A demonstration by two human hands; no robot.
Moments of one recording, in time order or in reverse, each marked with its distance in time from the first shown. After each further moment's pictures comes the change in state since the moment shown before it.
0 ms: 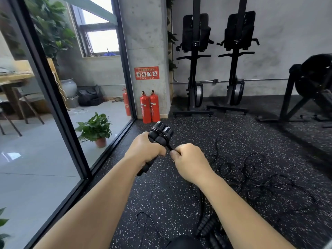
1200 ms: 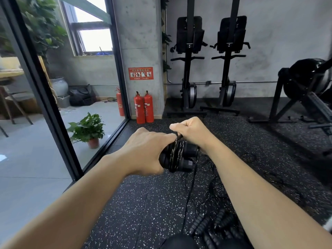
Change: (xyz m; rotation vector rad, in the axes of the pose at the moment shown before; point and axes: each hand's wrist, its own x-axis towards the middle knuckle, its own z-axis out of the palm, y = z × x) left_hand -0.057 0.033 -0.031 0.917 -0.113 0.921; right_hand 0.047 -0.004 -0.044 0.481 -0.038 -0.085
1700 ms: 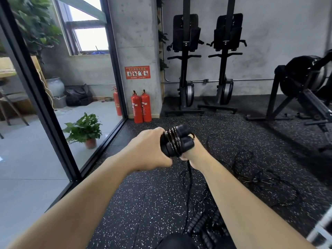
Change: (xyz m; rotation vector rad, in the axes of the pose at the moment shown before) left_hand 0.017 0.007 0.013 -0.455 -0.016 -0.335; right_hand -0.016 0.034 0.016 0.298 0.038 0.250
